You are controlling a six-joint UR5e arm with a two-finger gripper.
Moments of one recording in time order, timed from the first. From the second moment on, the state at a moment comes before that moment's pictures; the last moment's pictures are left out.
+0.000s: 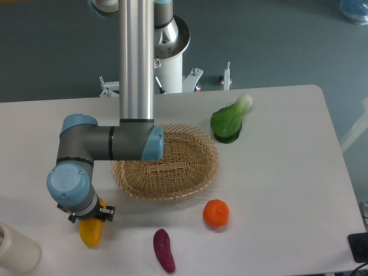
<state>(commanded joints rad) 1.96 -2.24 -1.41 -1.11 1.50 0.15</state>
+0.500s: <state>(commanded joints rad) 1.97 -2.17 -1.42 -1.11 1.54 0.18</state>
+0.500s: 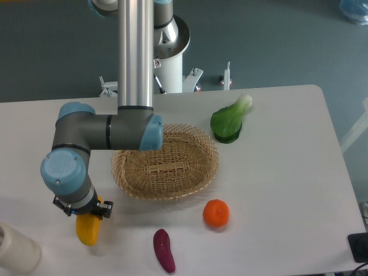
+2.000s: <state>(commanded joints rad) 2.19 -1.99 -1.52 -1.10 1.62 0.73</state>
